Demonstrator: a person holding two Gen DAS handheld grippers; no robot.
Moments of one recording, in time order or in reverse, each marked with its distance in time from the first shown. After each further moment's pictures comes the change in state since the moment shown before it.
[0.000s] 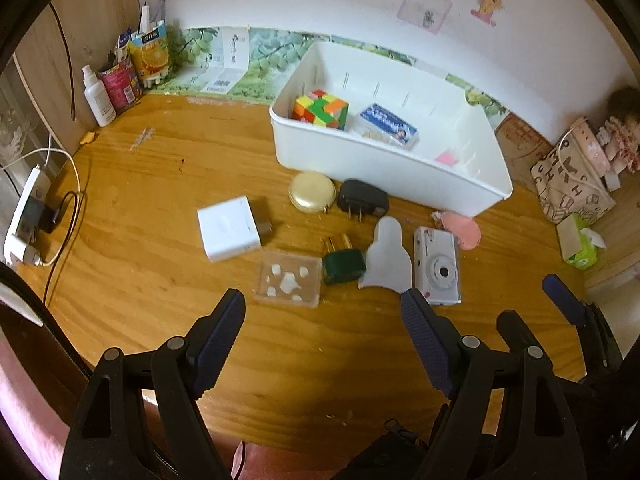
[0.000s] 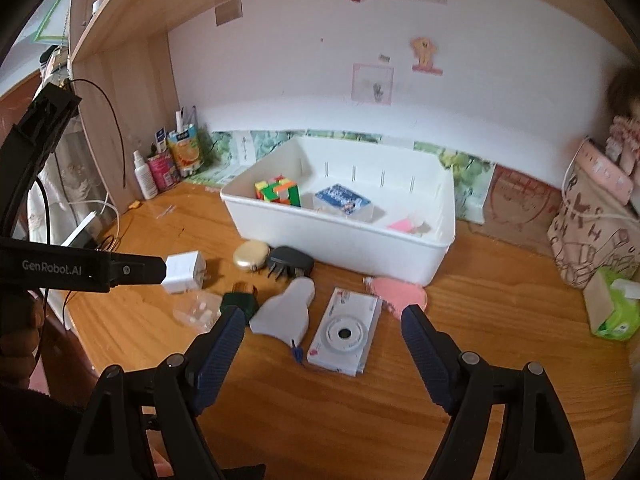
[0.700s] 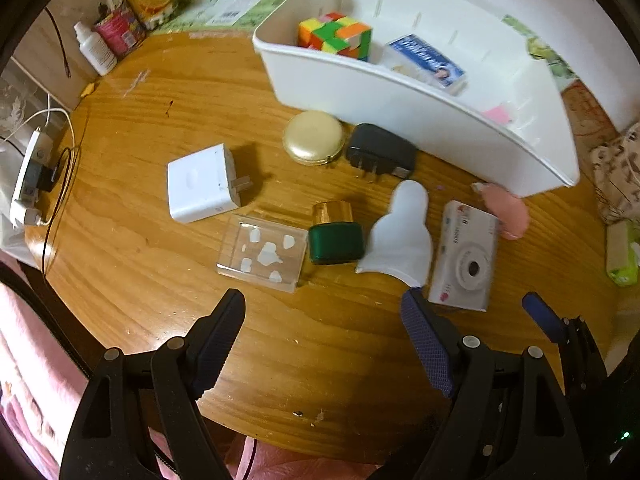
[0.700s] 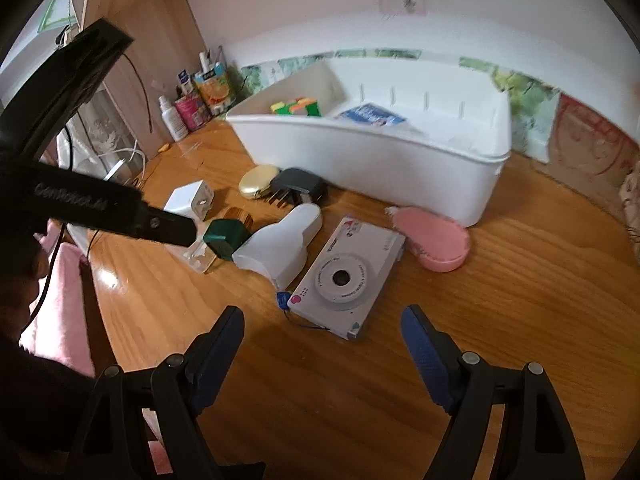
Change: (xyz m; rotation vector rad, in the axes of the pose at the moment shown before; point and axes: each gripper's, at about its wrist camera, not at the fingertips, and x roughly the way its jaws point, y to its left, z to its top) left arm 0.068 -0.030 0.022 -0.103 0.251 0.161; right arm 0.070 -0.045 -0.025 -0.038 0.222 0.243
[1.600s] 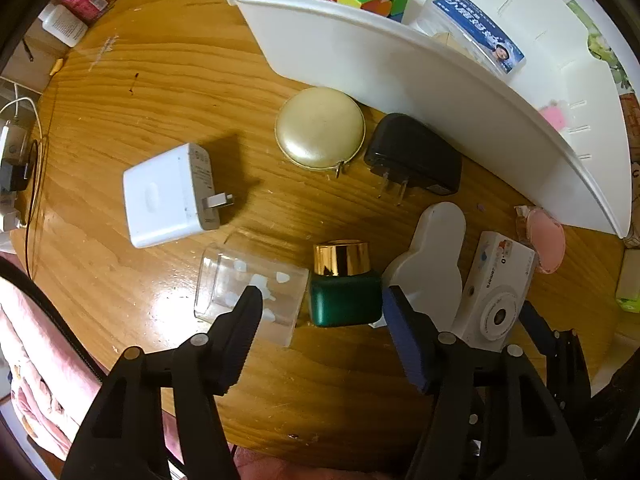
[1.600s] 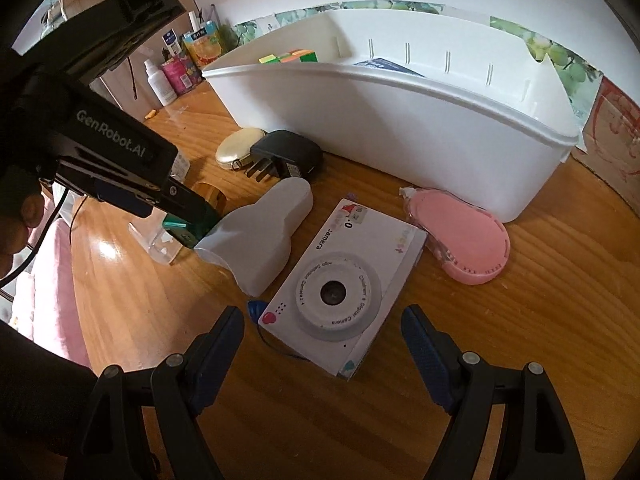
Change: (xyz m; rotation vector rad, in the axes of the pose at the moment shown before) left arm 0.057 -0.002 0.061 -0.034 0.220 0.011; right arm 0.053 -0.008 0.017 -0.027 0.130 -0.009
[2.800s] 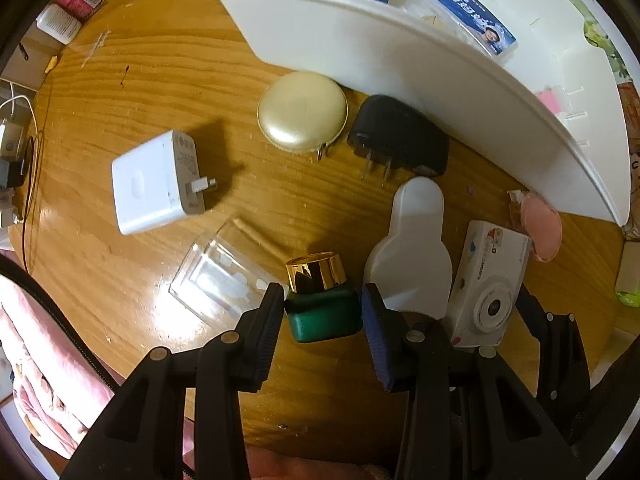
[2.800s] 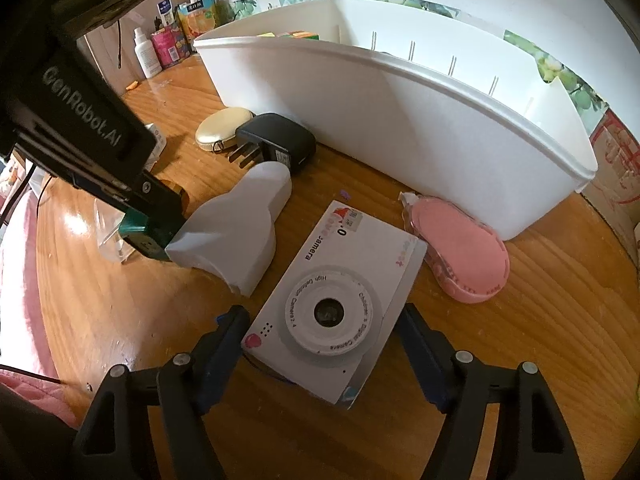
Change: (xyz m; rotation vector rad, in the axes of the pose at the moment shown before) left arm 0.007 -0.020 -0.002 -0.006 0.026 0.001; right arm 0.020 0.020 0.011 -0.077 0.040 -0.132
